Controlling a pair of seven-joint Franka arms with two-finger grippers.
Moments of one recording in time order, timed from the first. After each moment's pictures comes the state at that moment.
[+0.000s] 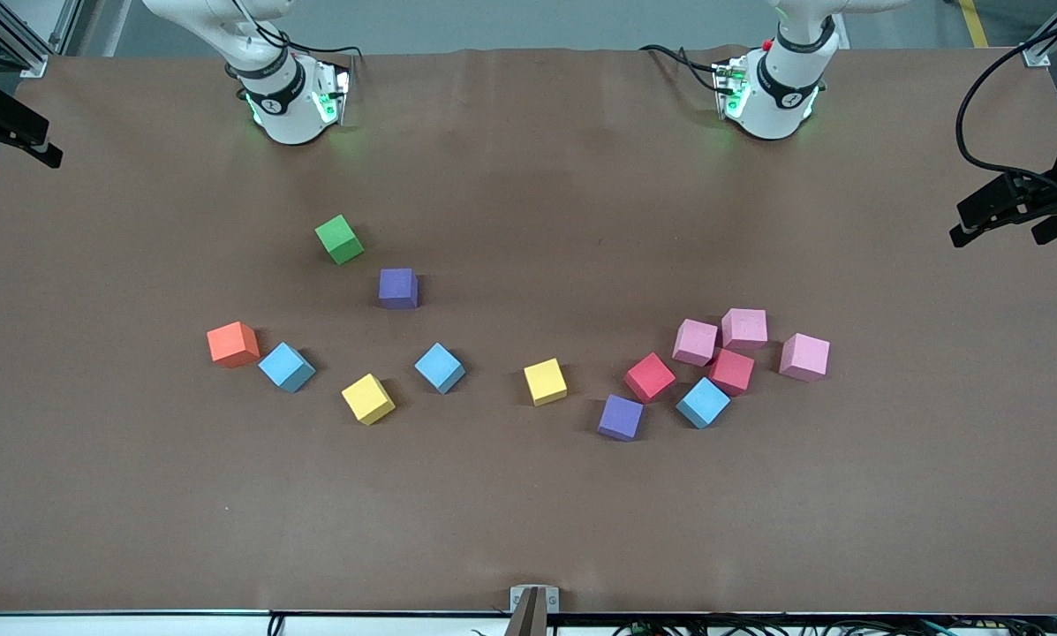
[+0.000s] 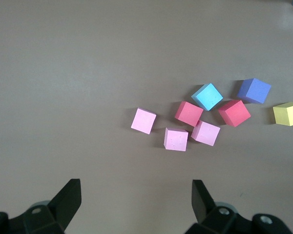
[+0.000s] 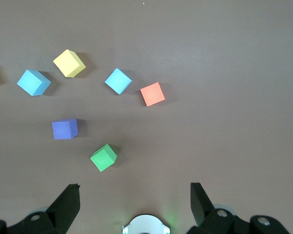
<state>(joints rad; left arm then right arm) -0.02 0.03 -0.01 -1.47 -0.04 1.55 -0.06 0.01 -0.08 -0.05 -1.46 0.01 1.32 -0.03</state>
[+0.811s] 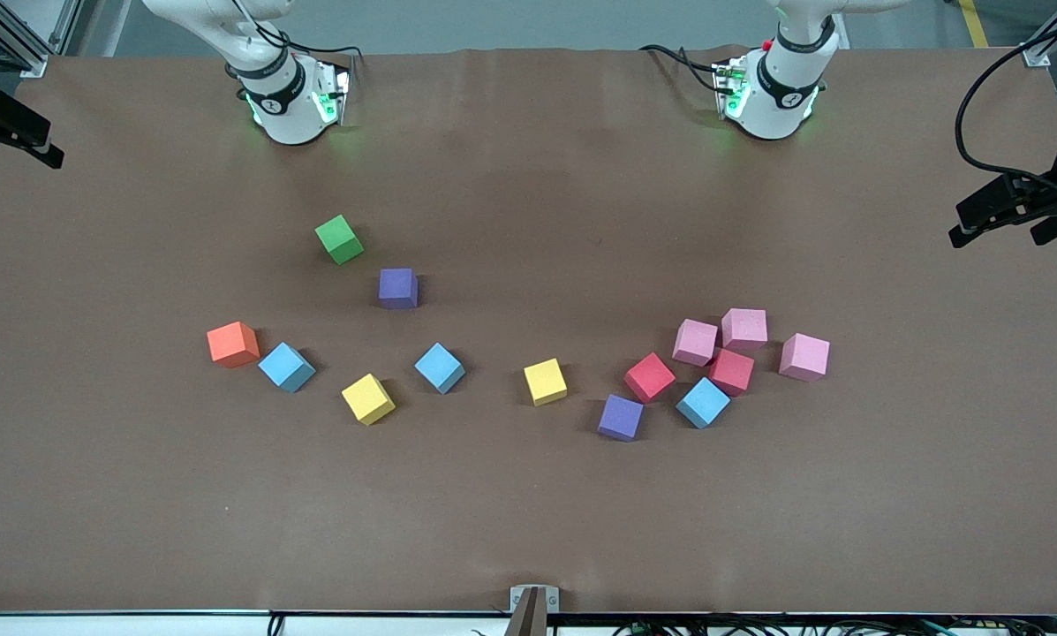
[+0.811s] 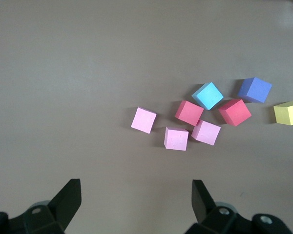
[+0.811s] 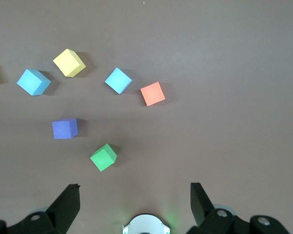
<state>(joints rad) -0.01 0.03 -0.01 -1.47 -0.04 1.55 -0.06 0.01 -0.08 -0.05 -1.46 0.01 1.32 -0.03</state>
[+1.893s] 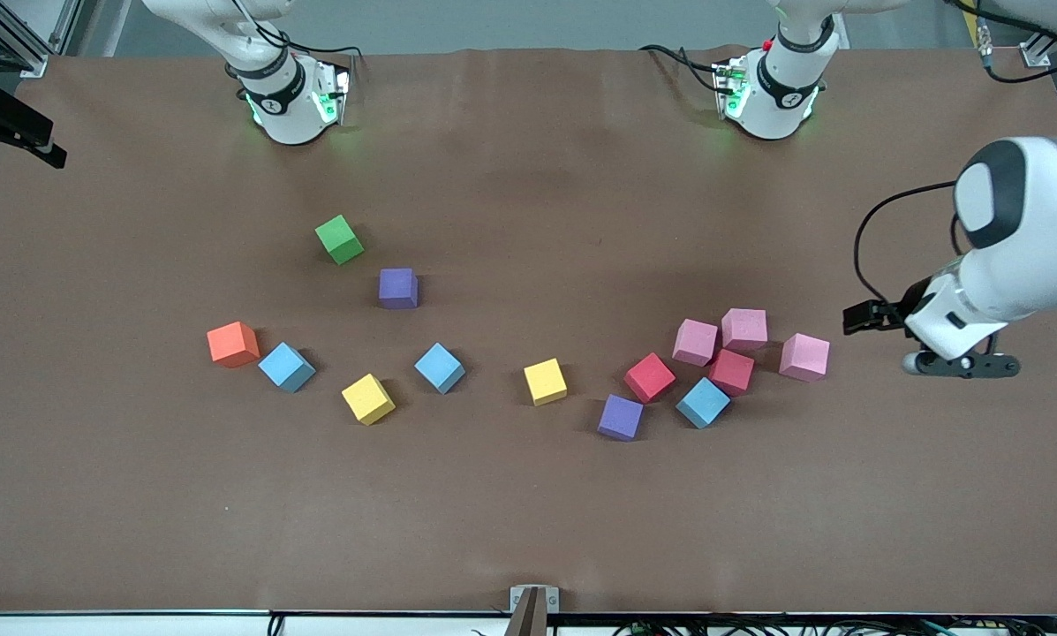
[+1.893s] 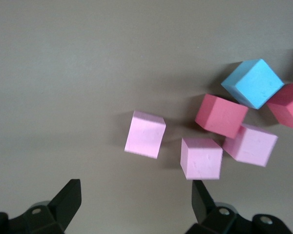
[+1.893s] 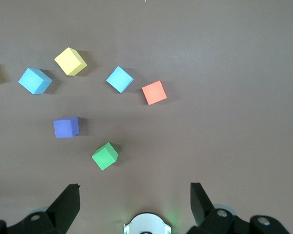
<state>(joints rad) -0.02 0.23 -0.01 -1.86 -0.04 2.03 0.05 0.01 -0.08 -0.05 -1.46 0.02 1.32 -0.03</state>
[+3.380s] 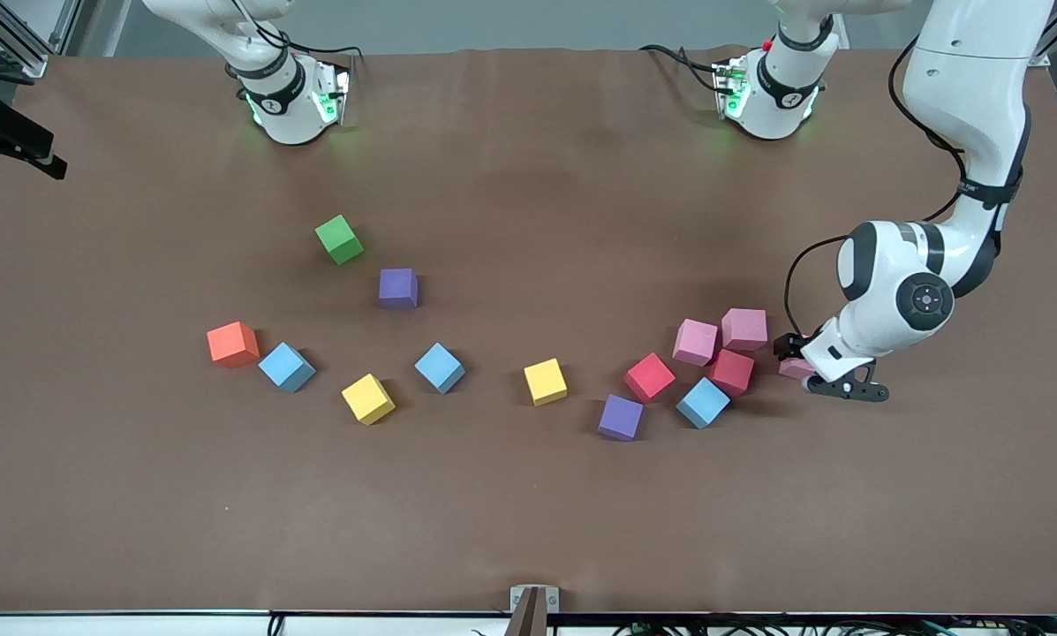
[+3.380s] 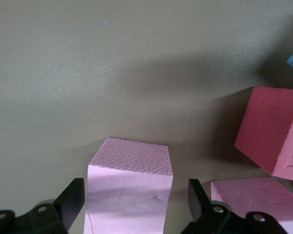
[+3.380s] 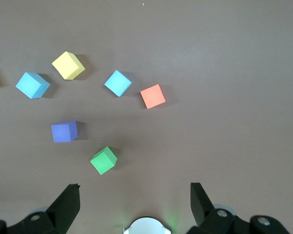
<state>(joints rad) -0.05 0.46 -0.02 -2.03 0.03 2.43 0.08 0.01 -0.06 -0.06 -1.46 0.02 1.35 -0.03</state>
